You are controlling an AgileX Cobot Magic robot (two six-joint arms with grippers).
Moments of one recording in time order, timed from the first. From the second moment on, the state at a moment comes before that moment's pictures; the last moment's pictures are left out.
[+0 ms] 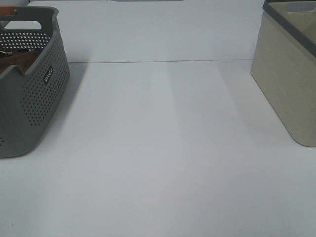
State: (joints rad) left arm -0.05 0.00 -0.50 -0.11 1.05 0.12; right arm -0.01 -0.01 -0.50 0.10 1.07 -0.15
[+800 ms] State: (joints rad) left arm -0.05 0.00 -0.50 -0.11 1.05 0.12; right arm -0.01 -0.01 -0.50 0.10 1.07 -0.15
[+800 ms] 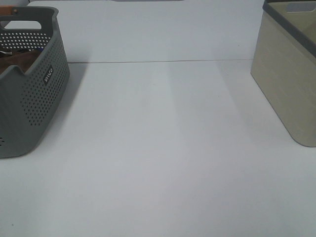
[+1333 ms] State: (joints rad) left arm -0.05 0.00 -0.50 -0.11 1.05 0.12; right arm -0.01 -0.01 -0.50 0.10 1.07 -0.15
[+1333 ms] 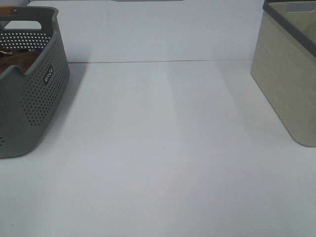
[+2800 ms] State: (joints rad) left arm -0.05 0.00 -0.50 -0.11 1.05 0.12; right arm -0.01 -0.01 -0.50 0.10 1.07 -0.15
